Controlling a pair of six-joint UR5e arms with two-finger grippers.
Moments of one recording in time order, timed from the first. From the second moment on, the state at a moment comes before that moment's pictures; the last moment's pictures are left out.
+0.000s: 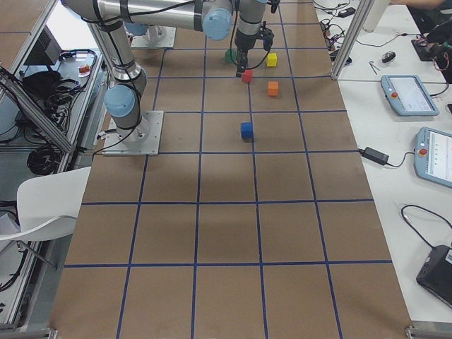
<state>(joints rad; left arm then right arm) -1.74 -1.85 -1.52 -1.33 1.57 0.01 1.48 -1.52 1.60 -1.50 -1.54 -0.06</state>
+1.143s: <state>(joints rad) -1.60 -1.59 -1.54 -1.55 1.57 -0.02 1.76 -1.32 1.60 -1.84 -1.50 0.25</state>
